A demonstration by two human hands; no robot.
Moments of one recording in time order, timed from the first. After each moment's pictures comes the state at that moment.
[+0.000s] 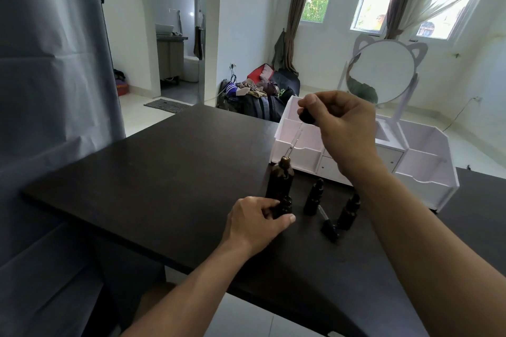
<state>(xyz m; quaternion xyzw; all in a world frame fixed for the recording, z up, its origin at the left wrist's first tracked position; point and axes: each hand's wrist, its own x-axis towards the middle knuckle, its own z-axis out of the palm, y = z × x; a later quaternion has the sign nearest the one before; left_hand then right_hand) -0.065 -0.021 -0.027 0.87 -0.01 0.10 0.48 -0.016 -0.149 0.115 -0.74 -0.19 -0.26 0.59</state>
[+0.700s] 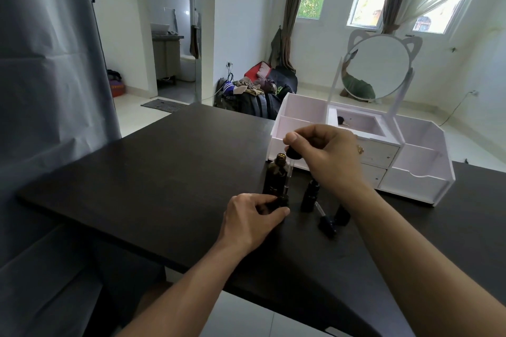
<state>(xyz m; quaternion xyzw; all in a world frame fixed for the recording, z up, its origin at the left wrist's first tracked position) -0.062 -0.021 -0.030 0.85 0.02 0.11 0.51 -0.036 -0.157 0.081 -0.80 -0.21 -0.20 0.52</state>
